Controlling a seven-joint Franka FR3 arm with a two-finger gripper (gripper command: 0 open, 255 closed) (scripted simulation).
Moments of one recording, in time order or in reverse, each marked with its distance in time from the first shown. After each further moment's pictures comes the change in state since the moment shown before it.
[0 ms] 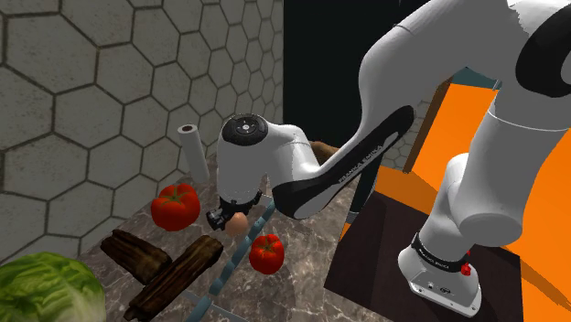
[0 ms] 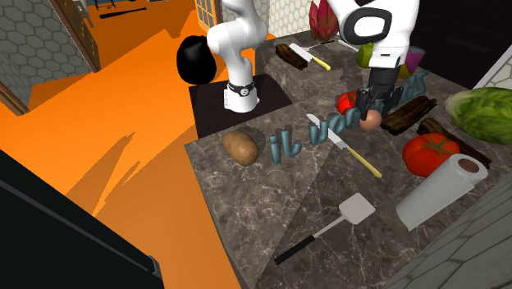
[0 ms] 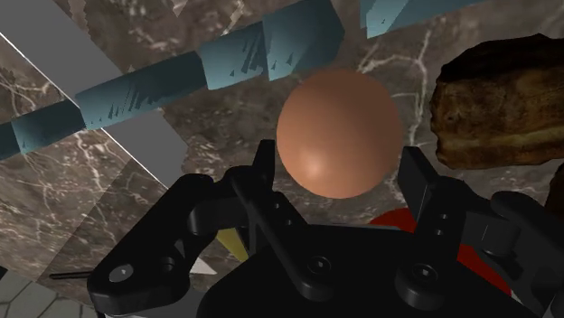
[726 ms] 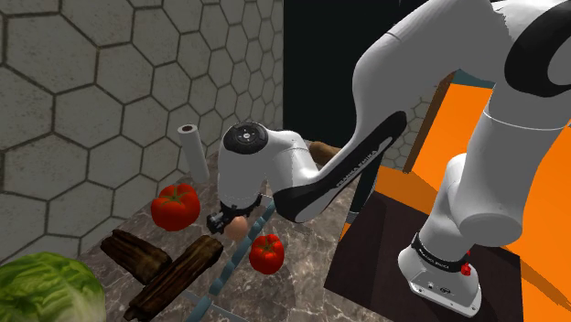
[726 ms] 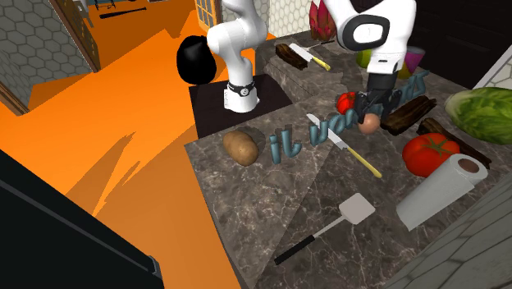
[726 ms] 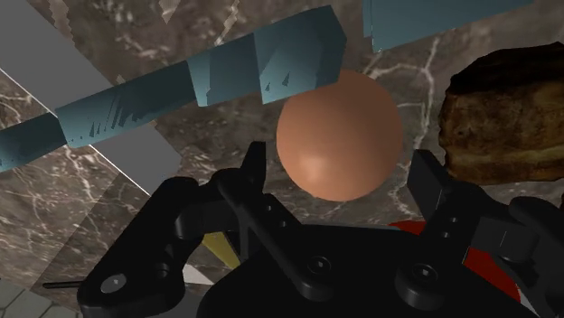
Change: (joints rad) arm 0.001 0.032 -0.008 -0.007 -0.044 0.033 0.037
